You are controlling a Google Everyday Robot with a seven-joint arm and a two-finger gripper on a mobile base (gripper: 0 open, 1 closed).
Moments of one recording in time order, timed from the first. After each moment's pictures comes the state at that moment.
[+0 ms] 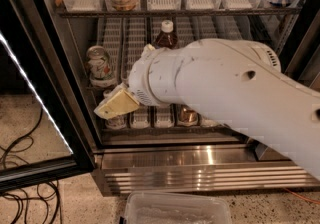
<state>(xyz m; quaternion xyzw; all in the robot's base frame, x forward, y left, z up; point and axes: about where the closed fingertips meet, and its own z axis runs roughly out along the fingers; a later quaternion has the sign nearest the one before) 0.496 0.064 0.924 -0.46 0.74 0.09 0.48</state>
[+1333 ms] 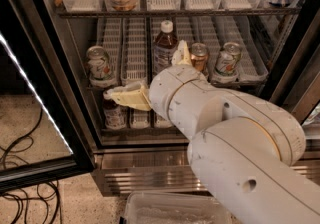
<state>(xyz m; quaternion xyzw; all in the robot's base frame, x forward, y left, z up) 0.496 0.016 0.952 -0.30 0.71 0.06 0.63</state>
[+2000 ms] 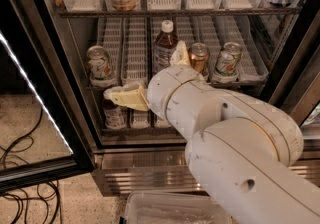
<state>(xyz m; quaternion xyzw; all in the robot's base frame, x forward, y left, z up) 0.495 0.019 0.953 -0.29 0.71 0.06 0.64</state>
